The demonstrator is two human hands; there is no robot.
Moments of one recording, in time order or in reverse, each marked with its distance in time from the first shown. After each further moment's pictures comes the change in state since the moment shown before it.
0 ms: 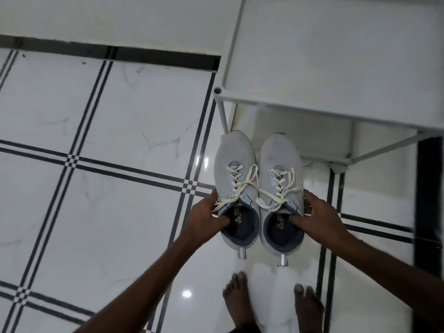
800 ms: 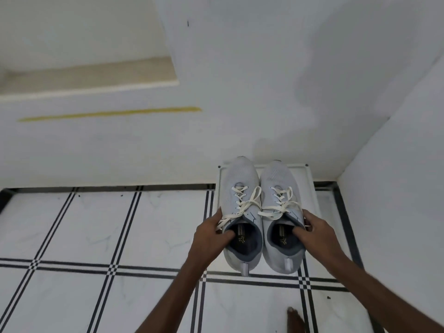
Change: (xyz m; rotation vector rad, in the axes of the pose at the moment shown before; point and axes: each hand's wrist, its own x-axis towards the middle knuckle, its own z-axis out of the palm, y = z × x) left_hand -0.171 0.381 -0.210 0.018 0.069 0.273; right_hand -0.229 -0.272 -0.281 0.242 0.369 -0.080
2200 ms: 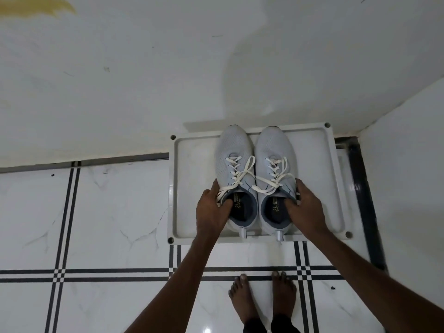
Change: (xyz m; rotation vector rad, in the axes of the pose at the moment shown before) left_hand 0.347 -0.170 0.197 0.163 0.061 -0.200; right_hand 0.337 0.196 0.126 -0.100 0.045 0.169
